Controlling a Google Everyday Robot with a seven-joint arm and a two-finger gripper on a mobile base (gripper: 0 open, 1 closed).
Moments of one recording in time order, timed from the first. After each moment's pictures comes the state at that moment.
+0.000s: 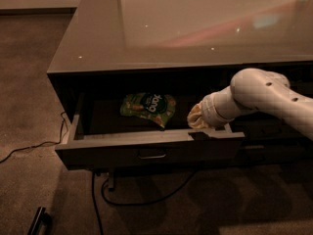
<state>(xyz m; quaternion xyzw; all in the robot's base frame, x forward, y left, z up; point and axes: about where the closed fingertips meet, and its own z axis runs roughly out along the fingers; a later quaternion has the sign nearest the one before) 0.583 -0.142 0.701 -0.76 0.59 -0.02 0.29</state>
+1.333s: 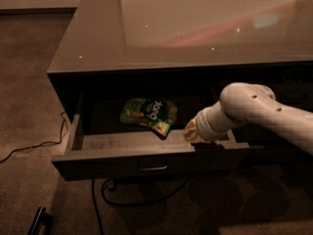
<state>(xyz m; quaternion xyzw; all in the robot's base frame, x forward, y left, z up) 0.558 -0.129 0.645 -0.78 0.58 0.02 0.24</state>
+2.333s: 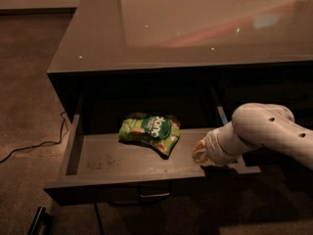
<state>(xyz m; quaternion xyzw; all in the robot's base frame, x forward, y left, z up) 0.479 -0.148 0.640 -0.78 0.59 0.03 0.21</state>
